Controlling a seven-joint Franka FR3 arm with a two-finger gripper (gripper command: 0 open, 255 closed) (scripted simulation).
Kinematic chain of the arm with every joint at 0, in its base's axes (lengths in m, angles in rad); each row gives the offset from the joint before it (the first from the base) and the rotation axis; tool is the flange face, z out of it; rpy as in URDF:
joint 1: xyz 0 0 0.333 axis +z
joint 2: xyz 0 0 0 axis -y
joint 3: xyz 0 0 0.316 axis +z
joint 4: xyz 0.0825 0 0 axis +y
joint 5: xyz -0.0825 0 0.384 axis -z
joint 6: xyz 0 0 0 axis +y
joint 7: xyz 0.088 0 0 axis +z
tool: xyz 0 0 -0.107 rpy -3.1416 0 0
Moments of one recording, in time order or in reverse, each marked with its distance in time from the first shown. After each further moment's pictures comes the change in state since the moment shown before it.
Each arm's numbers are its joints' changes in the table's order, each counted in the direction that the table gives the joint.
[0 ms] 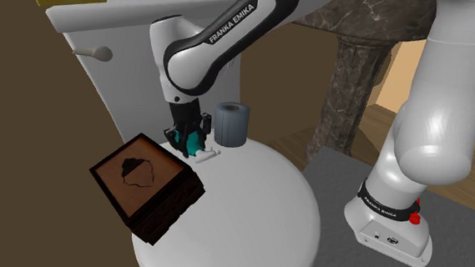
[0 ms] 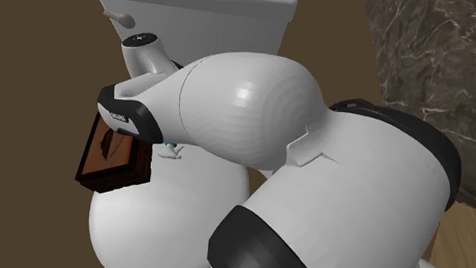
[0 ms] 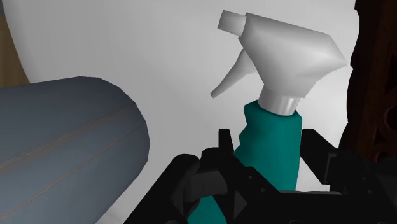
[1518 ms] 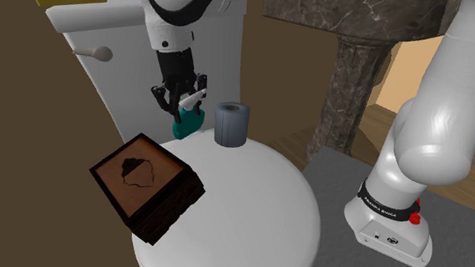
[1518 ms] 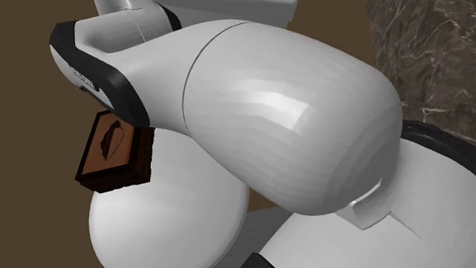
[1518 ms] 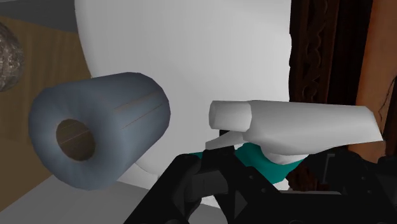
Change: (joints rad) arm -0.009 0.112 -0.002 -0.187 -0.030 0.295 0.007
